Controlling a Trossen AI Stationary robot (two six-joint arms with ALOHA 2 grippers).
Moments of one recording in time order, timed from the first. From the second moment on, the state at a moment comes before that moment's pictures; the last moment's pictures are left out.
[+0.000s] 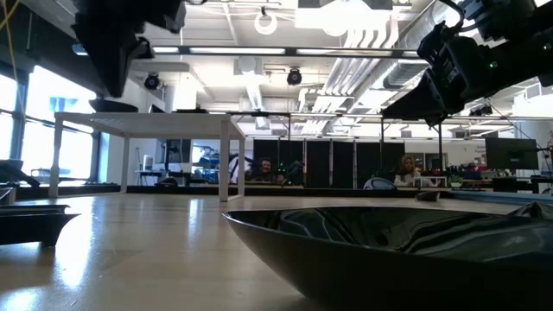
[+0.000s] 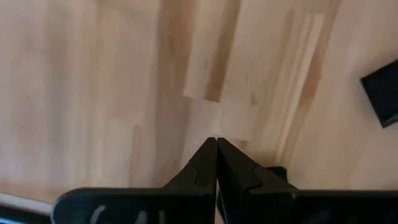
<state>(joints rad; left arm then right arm) -0.23 1.40 1.21 -1.23 -0.13 -0.40 0.06 0.94 0.23 0.37 0.28 0.18</state>
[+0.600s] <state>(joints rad) -0.25 1.44 0.88 -1.08 0.12 -0.37 0.06 0.94 0.23 0.37 0.28 0.17</state>
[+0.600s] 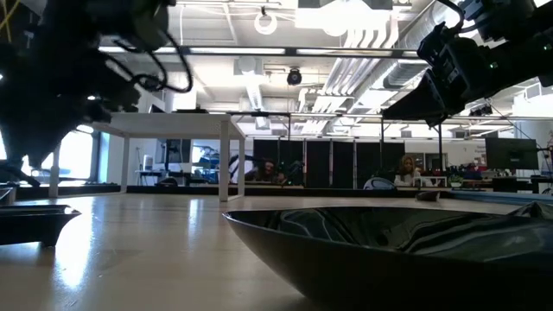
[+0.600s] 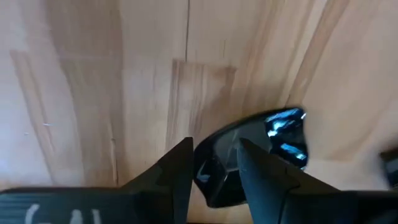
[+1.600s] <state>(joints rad) -0.30 1.46 0.76 -0.95 0.14 -0.33 0.06 0.94 0.23 0.37 0.28 0.17</state>
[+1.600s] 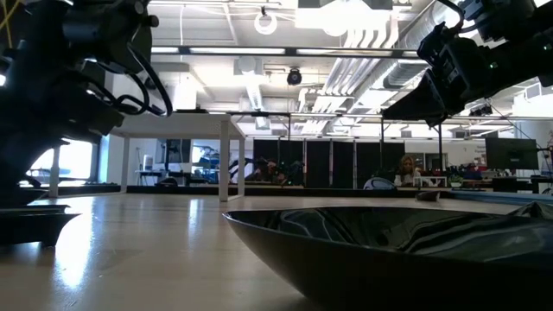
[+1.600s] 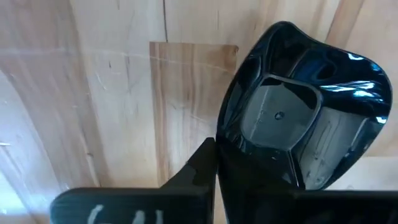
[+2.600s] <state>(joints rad) -0.29 1.12 0.68 -1.14 -0.18 -1.29 0.06 0.94 0.23 0.38 0.28 0.18</state>
